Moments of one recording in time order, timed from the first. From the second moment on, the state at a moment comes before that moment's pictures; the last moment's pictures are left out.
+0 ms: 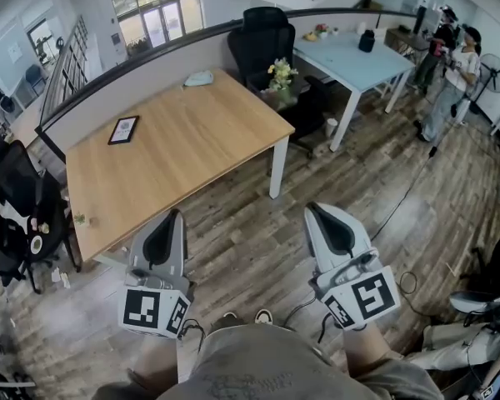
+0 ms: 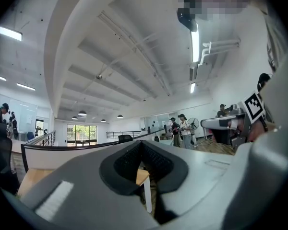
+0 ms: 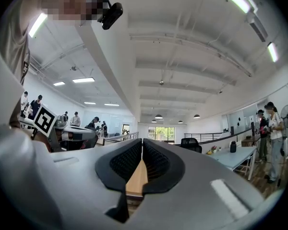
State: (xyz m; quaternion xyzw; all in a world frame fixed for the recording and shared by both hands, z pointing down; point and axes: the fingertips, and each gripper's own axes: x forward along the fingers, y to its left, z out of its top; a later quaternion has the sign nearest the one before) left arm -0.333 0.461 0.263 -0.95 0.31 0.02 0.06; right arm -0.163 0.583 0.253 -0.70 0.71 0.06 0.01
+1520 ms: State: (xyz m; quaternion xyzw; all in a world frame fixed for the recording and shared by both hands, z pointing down) left arm -0.181 0.210 0.301 -0.94 0.32 -0.07 0.05; right arm 0.016 0.335 0.289 -0.72 0.70 0.00 0.01
